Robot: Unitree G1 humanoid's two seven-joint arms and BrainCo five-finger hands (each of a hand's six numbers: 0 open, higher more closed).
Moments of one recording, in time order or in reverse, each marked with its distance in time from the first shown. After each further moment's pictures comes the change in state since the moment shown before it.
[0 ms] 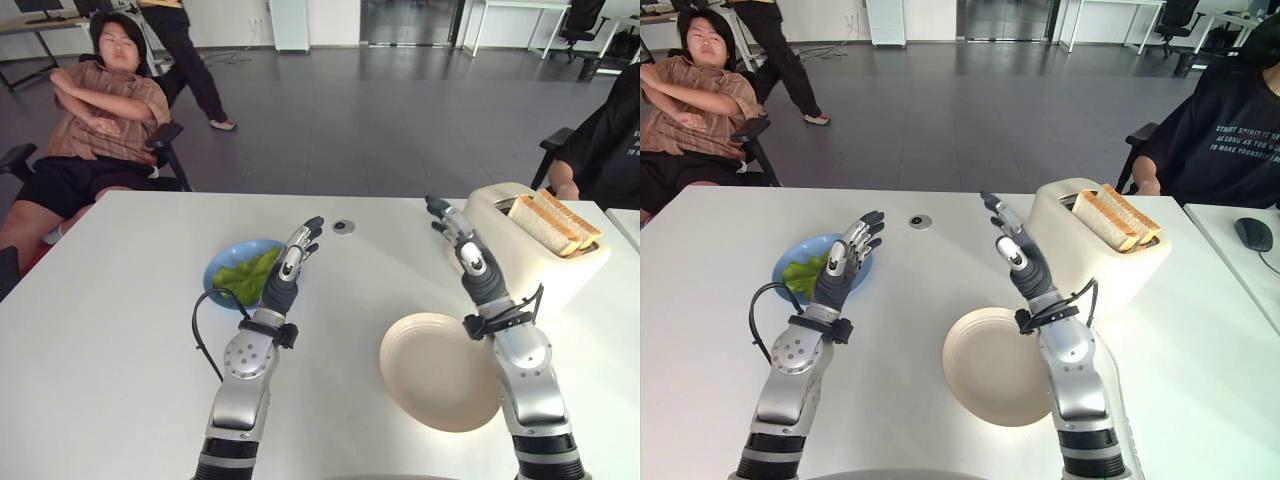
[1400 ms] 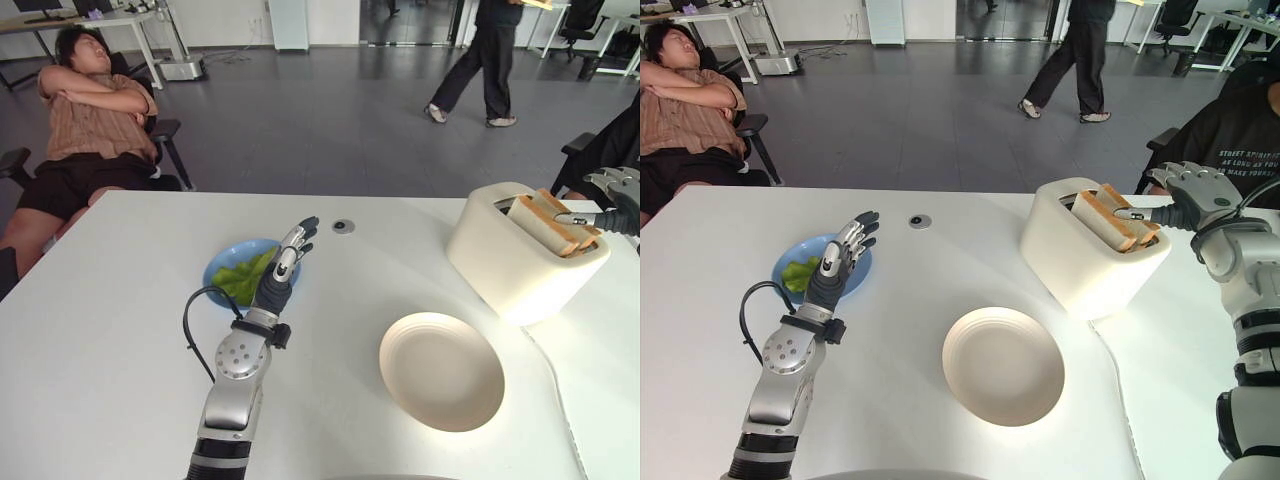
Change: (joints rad) left arm 0.003 0.034 0.020 -0.004 -0.002 -0.008 -0.020; right arm -0.500 -0.746 0.177 1.036 -0.687 -0.149 -0.222
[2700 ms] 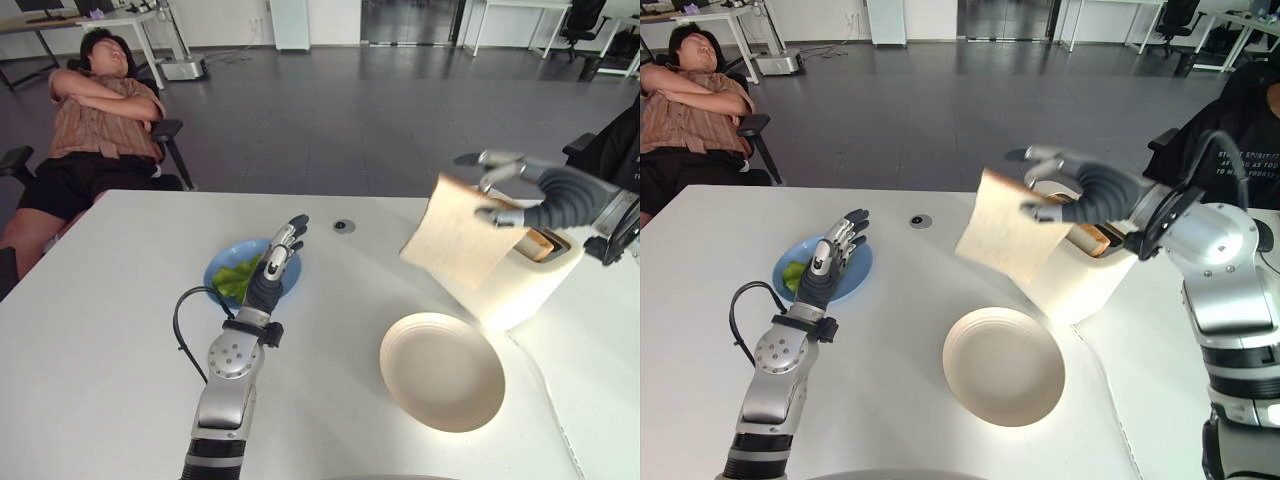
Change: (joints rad) left arm -0.001 0.017 0.045 0.002 0.000 -0.007 0.006; right arm 0.241 0.071 -0.197 -1.018 0.899 0.248 0.751
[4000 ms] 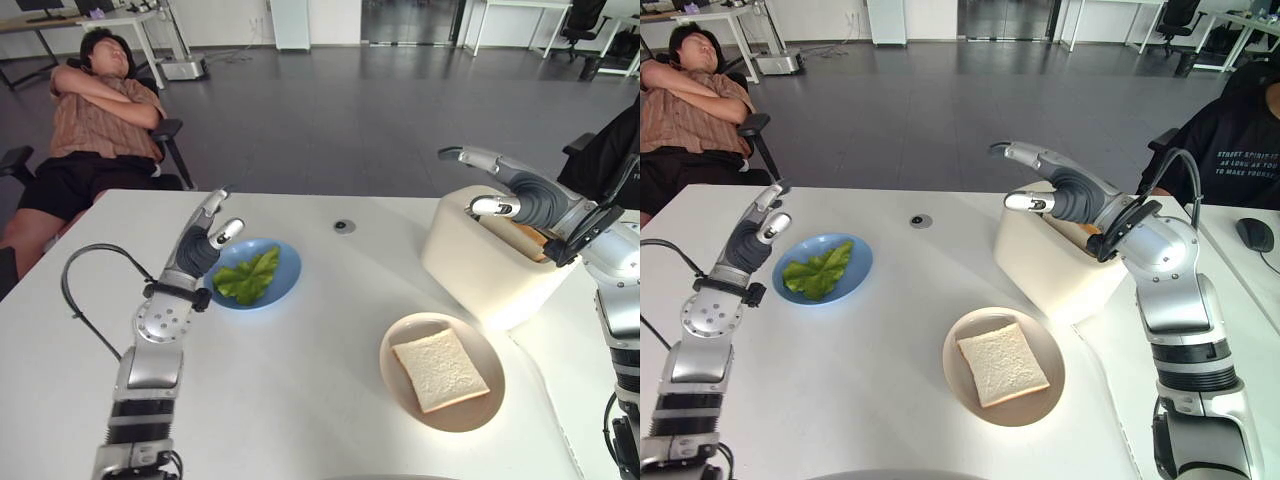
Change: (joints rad) left arm -0.215 0.441 0.130 0.342 0.380 -0.083 0.100; right arm -0.068 0.239 0.005 0.093 -0.234 -0.098 -0.200
